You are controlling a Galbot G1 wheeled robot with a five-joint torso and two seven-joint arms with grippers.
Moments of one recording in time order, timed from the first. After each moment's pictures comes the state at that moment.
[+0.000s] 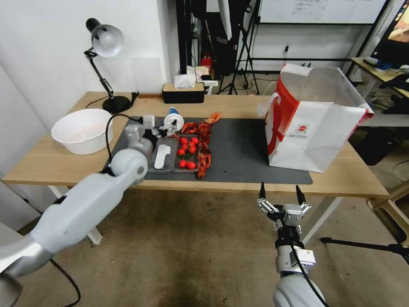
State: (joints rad) left arm 0.39 -0.94 0.27 -1.52 -1.08 0.20 -0.47; right arm -1.60 1.31 0.30 2.04 0.02 0.21 0.45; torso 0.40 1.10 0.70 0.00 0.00
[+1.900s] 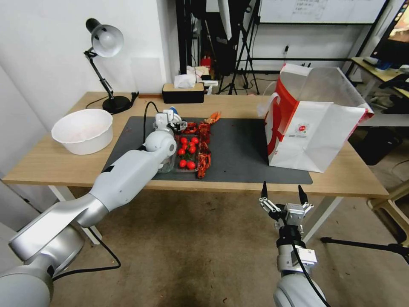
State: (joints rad) left arm 0.22 -1.18 0.37 -1.13 -1.03 0.26 -0.54; right arm -1.60 1.32 0.31 2.04 0.02 0.21 0.45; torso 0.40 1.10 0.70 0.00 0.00
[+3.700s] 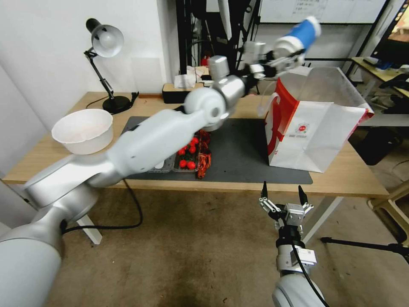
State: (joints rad) left arm -0.14 -1.38 0.63 -1.32 -1.36 -0.04 0.08; right arm -1.60 1.33 0.31 2.05 0.01 0.22 0.45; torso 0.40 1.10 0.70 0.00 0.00
